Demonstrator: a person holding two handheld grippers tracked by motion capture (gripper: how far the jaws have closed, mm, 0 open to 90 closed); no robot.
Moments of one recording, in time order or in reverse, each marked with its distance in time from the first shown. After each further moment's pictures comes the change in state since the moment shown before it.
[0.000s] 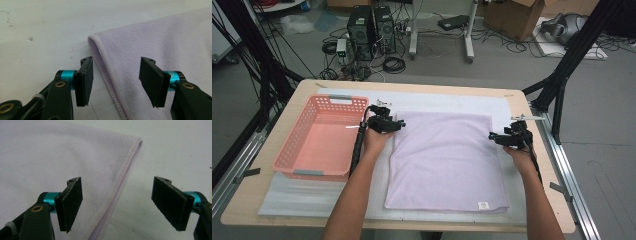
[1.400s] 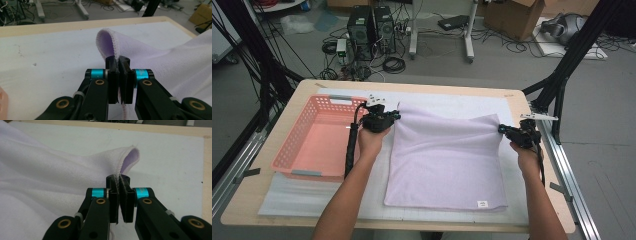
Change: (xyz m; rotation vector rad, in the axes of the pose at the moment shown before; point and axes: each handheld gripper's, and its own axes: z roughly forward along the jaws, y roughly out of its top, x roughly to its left) left arm -0.023 0.013 -0.067 -0.194 -0.079 -0.020; right arm 0.007 0.006 -0.040 -0.132 0.067 0.035
